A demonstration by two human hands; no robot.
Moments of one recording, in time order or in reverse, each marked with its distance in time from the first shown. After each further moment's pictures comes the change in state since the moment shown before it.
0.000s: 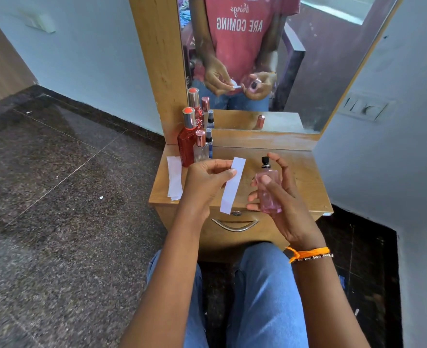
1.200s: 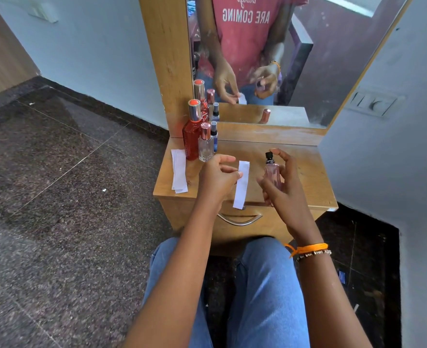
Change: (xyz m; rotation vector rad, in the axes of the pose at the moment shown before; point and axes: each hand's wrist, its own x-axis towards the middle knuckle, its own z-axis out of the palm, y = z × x) left_hand 0.015 -0.024 0.013 0.208 0.058 -0.050; right_hand 0.003 0.008 0.003 -0.711 0.173 -0.195
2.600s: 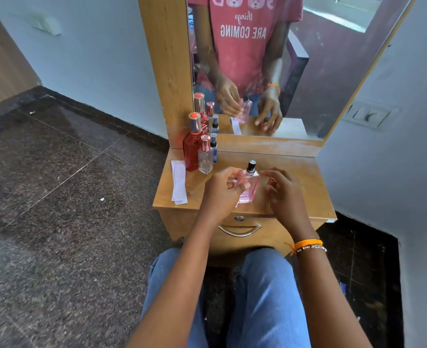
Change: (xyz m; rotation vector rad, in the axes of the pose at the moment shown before) left_hand -0.004 -0.001 0.001 0.144 -0.107 0.249; right_hand 0.028 0.033 -0.005 -0.478 0.045 -0.080
